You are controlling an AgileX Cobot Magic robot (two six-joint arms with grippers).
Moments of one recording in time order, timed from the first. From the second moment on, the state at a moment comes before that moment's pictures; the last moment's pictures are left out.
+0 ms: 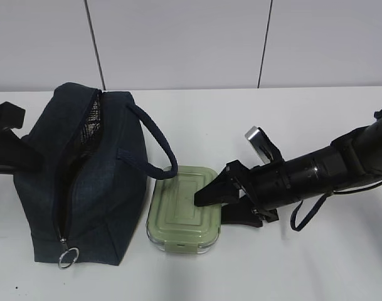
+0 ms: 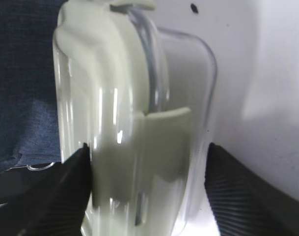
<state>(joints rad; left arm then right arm) -0.06 1.28 -0.80 -0.72 0.82 0.37 0.14 2.13 -0.99 1.58 0.99 -1.16</state>
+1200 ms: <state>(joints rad) -0.06 1.28 -0.80 -0.72 0.82 0.37 -0.07 2.13 -0.99 1.56 1.09 -1.19</state>
